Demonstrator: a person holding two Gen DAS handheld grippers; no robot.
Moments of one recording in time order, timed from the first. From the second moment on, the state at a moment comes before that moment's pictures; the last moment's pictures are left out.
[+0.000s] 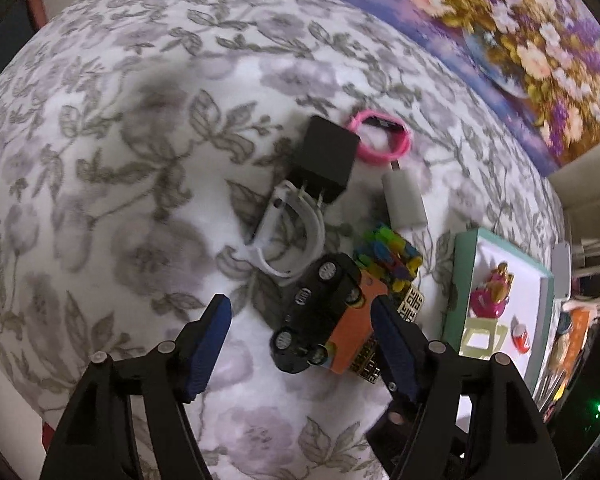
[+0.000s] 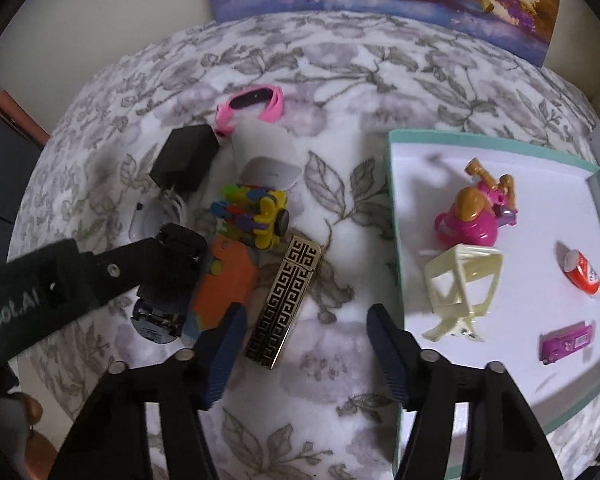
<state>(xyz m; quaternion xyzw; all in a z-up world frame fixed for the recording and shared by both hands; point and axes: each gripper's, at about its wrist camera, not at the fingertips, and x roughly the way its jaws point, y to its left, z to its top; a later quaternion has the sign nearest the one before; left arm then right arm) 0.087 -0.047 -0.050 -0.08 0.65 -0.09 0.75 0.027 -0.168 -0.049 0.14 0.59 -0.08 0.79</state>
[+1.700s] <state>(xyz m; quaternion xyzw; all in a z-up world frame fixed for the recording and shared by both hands) -0.007 -0.239 -0.020 0.08 0.61 -0.28 0.74 -0.063 -0.350 -0.036 0.21 0.56 -0.24 0.76</state>
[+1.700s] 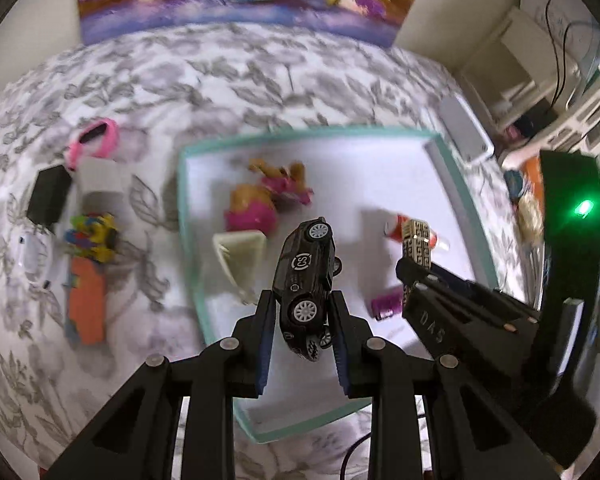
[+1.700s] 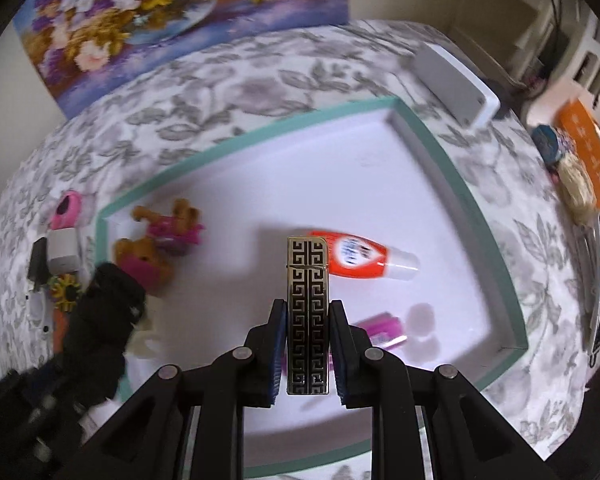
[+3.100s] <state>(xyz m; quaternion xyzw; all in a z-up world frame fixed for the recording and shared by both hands) 0.090 0.011 0.008 -0.11 0.57 -0.01 0.81 -0.002 -0.223 0.033 0.15 0.48 -0.13 0.86</state>
